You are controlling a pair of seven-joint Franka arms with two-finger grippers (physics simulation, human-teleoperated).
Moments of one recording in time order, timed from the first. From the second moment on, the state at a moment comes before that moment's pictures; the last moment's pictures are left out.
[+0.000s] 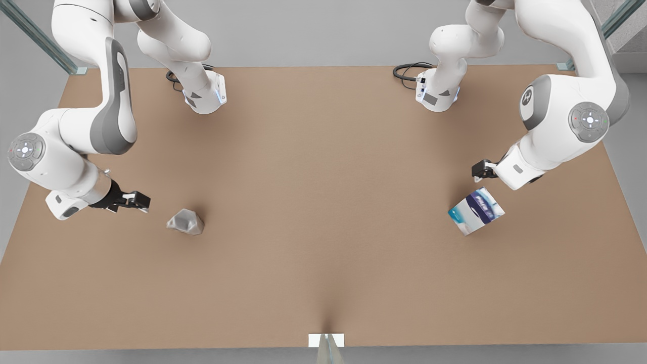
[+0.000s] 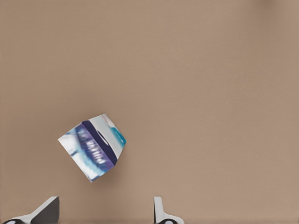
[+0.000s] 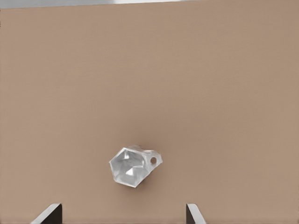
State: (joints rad) left arm -0.03 0.13 -0.09 -1.56 0.00 1.60 0.01; right arm -0.14 0.21 0.15 -1.58 0.00 1.81 0.03
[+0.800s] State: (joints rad) left arm -0.04 0.13 -0.03 -1.65 0.00 1.55 0.00; right arm -0.09 0.28 0.25 -2.05 -0.01 2.40 0.26
